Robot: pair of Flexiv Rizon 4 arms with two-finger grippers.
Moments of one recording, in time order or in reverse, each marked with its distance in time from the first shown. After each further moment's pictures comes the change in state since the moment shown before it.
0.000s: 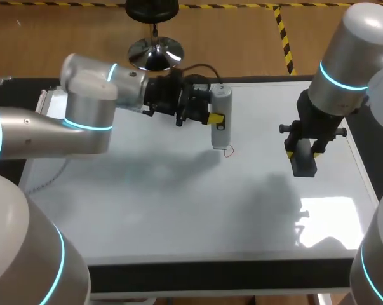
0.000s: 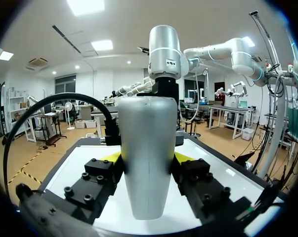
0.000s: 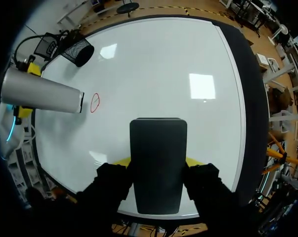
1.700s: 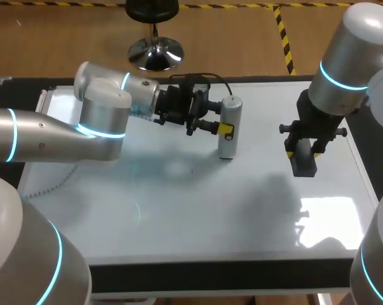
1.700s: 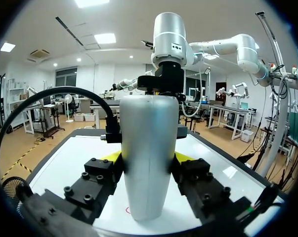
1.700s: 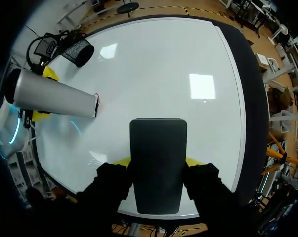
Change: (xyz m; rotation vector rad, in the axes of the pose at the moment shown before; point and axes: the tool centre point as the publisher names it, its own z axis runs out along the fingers) left arm 0.003 0.031 0.027 -0.034 0.005 -0.051; right arm 0.000 0.000 0.000 0.000 0.000 0.000
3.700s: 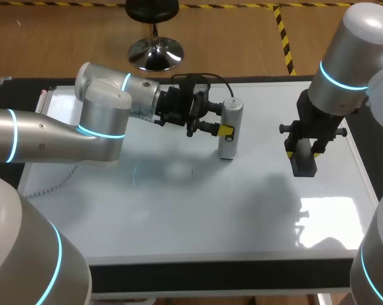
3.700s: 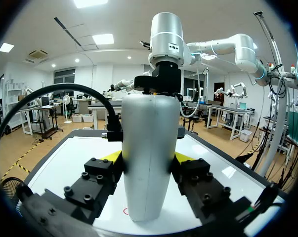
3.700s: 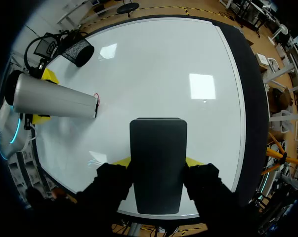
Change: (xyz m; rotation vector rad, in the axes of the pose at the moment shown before) left arm 0.003 0.000 0.001 0.007 0.013 0.004; right arm 0.000 0.000 0.000 0.000 0.000 0.000
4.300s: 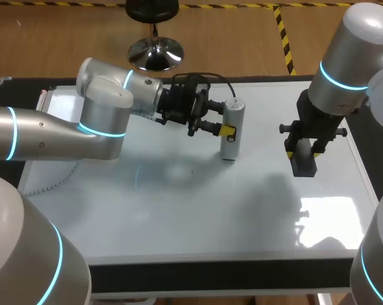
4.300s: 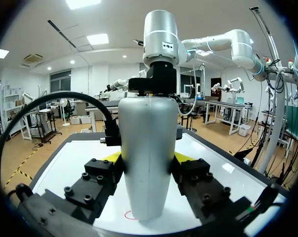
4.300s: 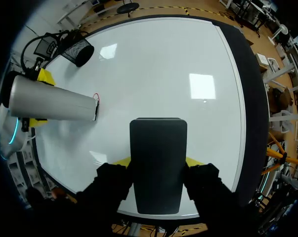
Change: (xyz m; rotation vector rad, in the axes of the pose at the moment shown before) left arm 0.004 -0.014 0.004 -0.012 0.020 0.054; right arm 0.000 0.000 0.000 0.000 0.000 0.000
